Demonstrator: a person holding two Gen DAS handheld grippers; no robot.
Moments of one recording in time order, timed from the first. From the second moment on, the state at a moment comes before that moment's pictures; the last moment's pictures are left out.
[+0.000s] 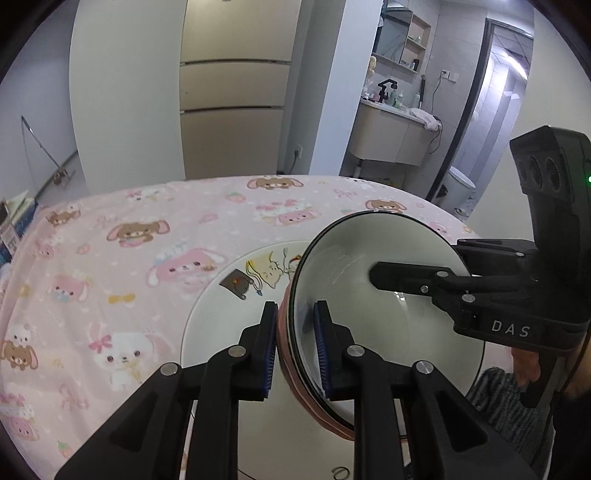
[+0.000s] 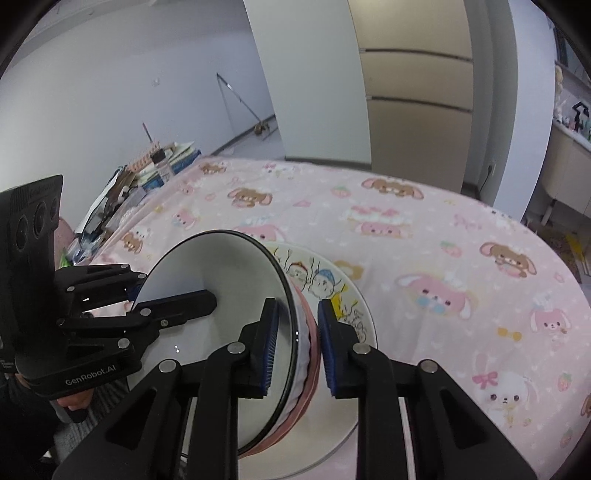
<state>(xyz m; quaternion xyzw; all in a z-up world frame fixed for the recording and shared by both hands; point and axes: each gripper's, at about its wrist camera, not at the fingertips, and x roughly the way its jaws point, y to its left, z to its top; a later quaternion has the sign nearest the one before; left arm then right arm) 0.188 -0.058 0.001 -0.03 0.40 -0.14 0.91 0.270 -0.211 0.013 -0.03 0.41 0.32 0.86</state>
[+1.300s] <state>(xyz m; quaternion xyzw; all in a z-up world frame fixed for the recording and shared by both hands) -0.001 -0.016 0.177 0.00 0.09 -0.10 0.99 0.055 -0.241 0.214 -0.07 0.06 0.20 0.97</state>
